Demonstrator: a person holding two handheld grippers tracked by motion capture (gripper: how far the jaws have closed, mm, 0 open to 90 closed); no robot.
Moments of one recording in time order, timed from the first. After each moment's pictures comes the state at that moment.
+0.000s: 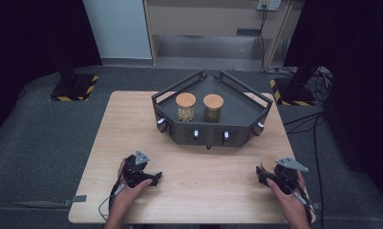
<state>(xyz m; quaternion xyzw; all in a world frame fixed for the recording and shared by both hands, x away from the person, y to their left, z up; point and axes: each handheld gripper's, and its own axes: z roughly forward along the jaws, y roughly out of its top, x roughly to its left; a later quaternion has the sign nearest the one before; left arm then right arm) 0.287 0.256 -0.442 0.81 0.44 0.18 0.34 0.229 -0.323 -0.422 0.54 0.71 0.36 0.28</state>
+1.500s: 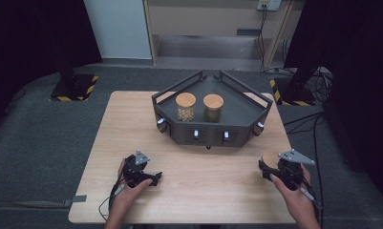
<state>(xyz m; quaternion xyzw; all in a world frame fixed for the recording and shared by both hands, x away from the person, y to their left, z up) 0.287 0.256 -0.442 0.81 0.44 0.18 0.34 0.225 -0.323 -0.370 0.50 0.73 0.37 0.28</state>
